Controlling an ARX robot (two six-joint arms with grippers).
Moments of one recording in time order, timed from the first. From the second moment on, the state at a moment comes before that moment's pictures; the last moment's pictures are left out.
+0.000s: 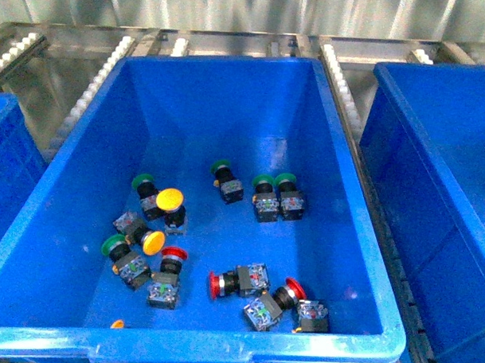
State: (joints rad) left arm 0.00 0.20 0.12 -0.21 0.03 -0.07; right arm 0.00 0.00 0.02 0.00 0.00 0.00
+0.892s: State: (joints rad) left arm -0.06 1.45 0.69 0.08 0.30 0.58; right arm 0.00 0.00 0.02 0.00 0.00 0.00
